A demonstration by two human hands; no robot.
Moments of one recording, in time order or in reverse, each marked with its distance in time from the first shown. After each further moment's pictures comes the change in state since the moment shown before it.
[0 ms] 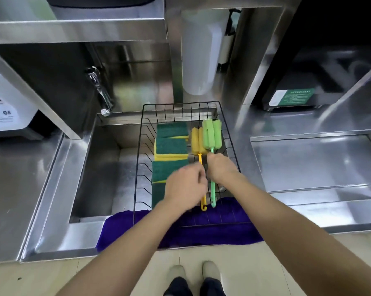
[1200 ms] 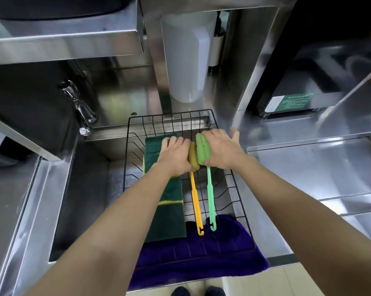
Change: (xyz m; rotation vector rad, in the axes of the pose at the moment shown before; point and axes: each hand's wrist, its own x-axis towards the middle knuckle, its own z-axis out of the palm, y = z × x) left_hand 0.146 -0.042 0.011 0.445 -0.196 0.135; right_hand 0.070 0.039 -0.045 -0.104 0.175 -0.194
